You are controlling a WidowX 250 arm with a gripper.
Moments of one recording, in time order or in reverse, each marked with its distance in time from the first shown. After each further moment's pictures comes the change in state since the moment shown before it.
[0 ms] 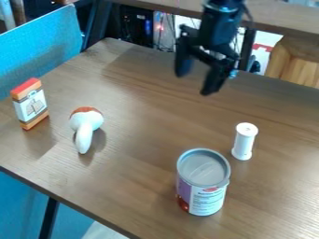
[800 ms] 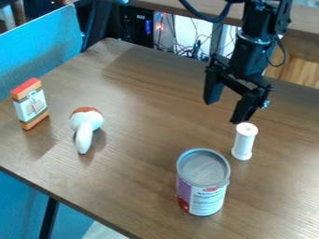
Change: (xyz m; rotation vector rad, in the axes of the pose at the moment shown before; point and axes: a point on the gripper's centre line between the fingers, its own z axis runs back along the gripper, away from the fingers) arm 0.016 -0.046 -0.025 -0.031 0.063 -0.073
